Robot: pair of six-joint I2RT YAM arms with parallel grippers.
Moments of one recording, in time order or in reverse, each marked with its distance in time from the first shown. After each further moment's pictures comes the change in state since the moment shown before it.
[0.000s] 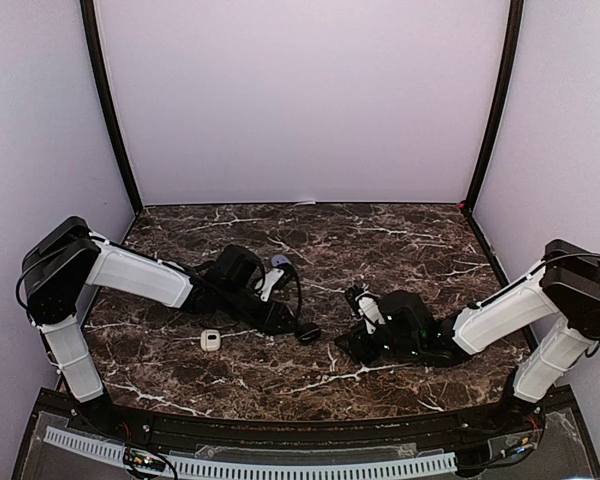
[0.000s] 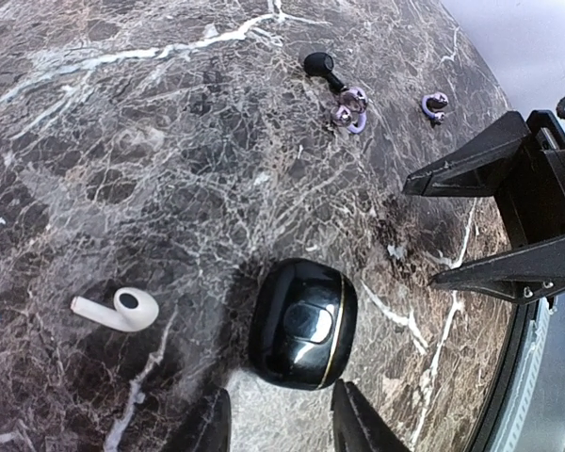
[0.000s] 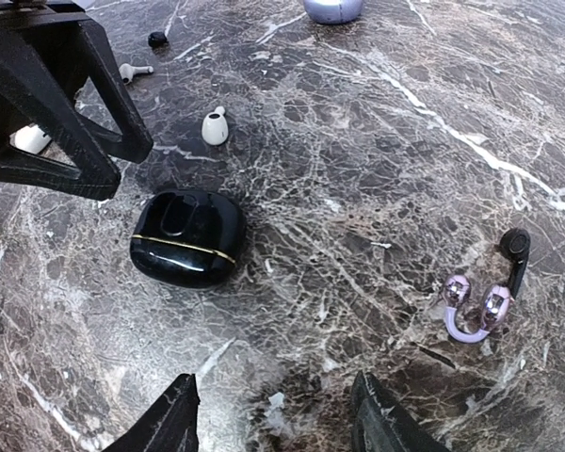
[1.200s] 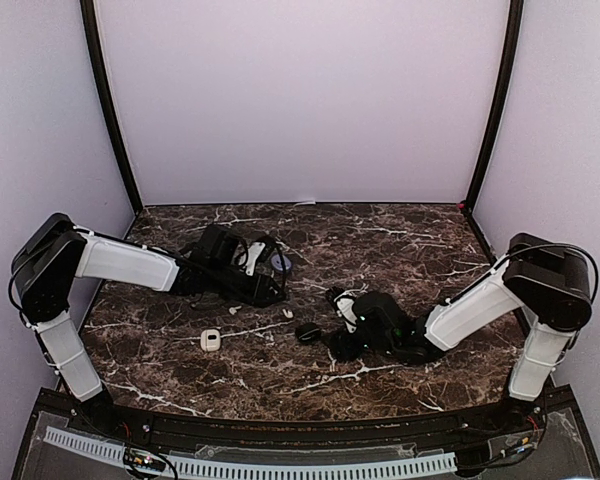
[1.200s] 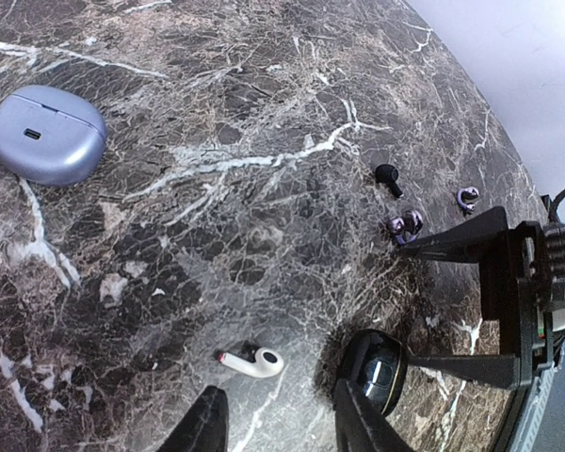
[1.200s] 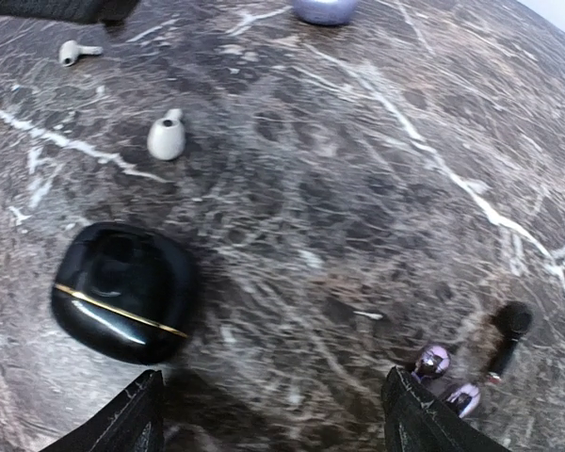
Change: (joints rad) left arm 0.129 -0.046 0.027 0.008 -0.039 0.007; right arm 0.041 0.191 0.154 -0.016 0.158 -0.132
